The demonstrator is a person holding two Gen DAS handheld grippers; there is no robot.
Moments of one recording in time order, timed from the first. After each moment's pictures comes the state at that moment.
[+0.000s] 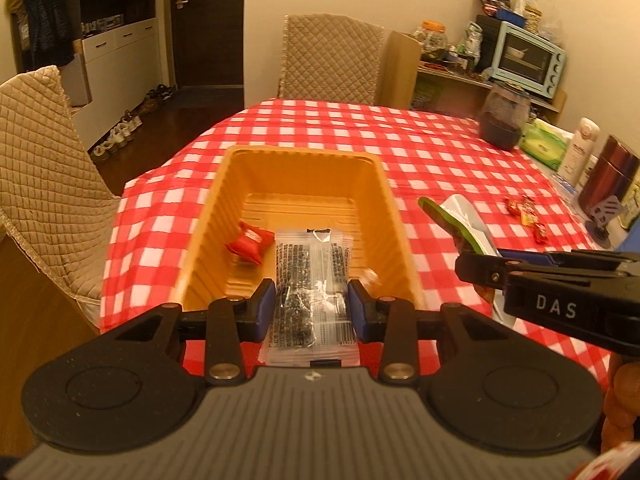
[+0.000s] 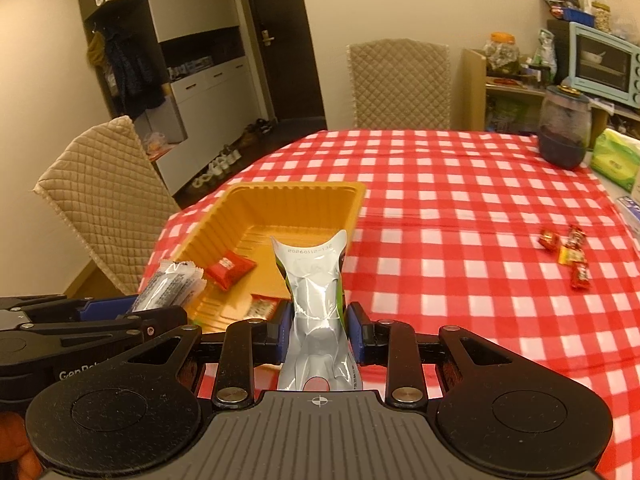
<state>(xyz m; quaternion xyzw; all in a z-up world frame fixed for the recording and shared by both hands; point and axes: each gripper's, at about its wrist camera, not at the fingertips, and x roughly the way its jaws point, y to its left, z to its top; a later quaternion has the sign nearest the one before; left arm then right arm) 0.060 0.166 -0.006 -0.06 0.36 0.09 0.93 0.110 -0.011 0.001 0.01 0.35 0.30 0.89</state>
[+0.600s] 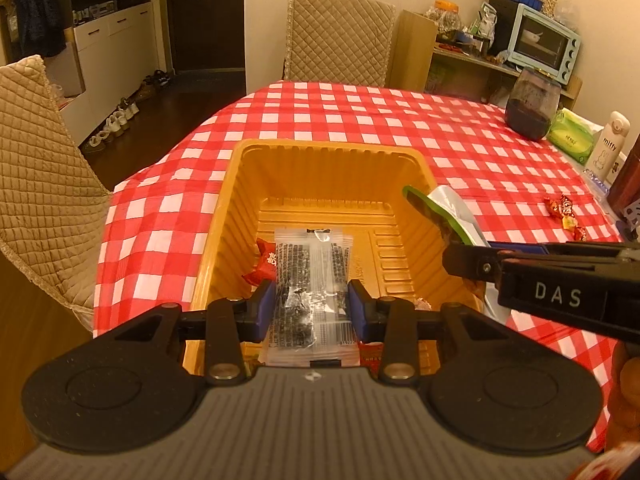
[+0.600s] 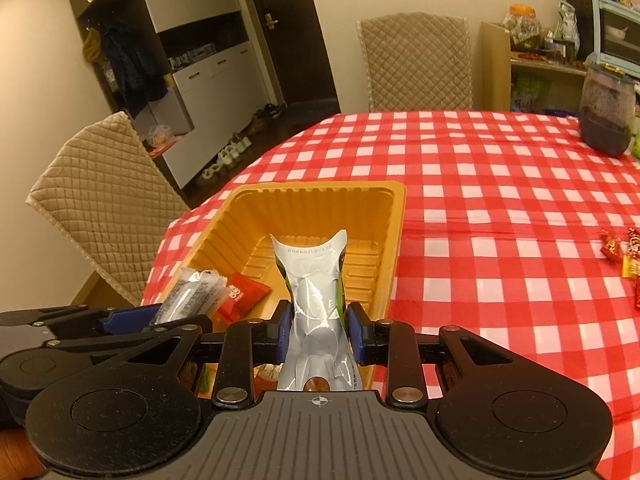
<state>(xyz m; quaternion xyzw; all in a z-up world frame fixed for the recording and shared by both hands) 0.128 0.210 -0.037 -0.06 0.39 0.08 0.92 0.180 0.048 -0.025 0.03 0.39 0.31 0.87</state>
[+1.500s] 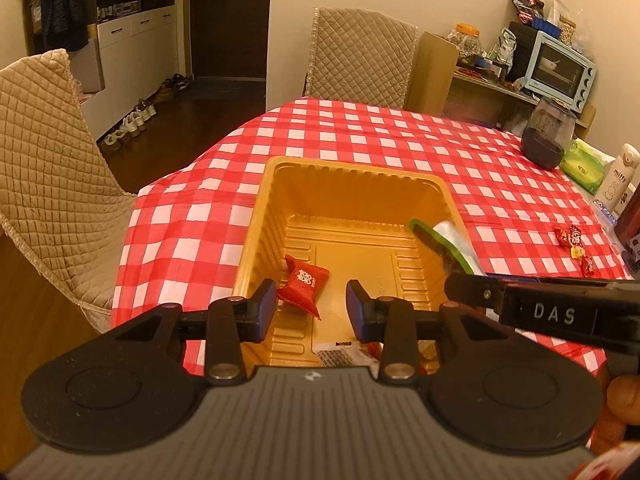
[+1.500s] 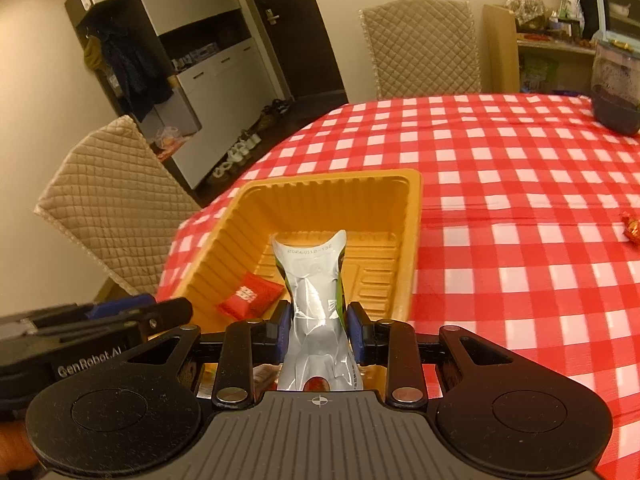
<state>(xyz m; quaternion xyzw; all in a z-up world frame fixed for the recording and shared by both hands) 0.115 0.231 -0.023 -0.08 0.36 0.11 0.92 0.184 0.054 -0.031 0.07 0.40 0.33 0.85</state>
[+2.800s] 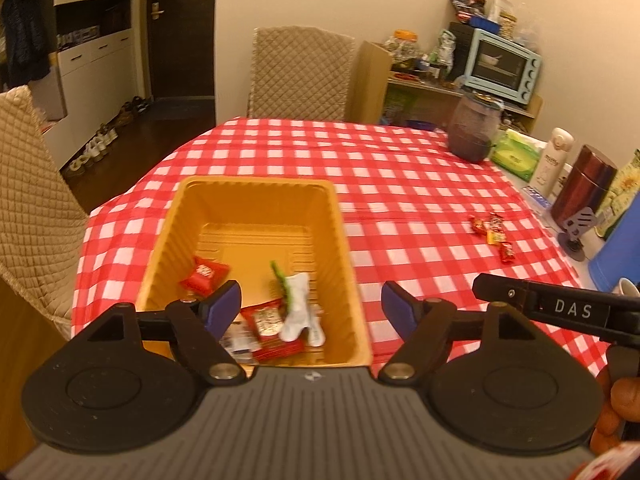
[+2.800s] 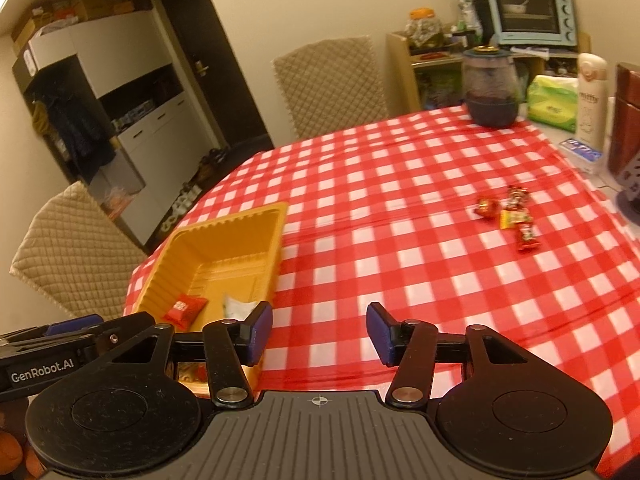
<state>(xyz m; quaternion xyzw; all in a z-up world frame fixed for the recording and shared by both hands) 0.084 0.128 0.021 -0.06 0.34 0.04 0.94 0.126 -0.086 0.012 0.12 0.37 0.22 0.90</state>
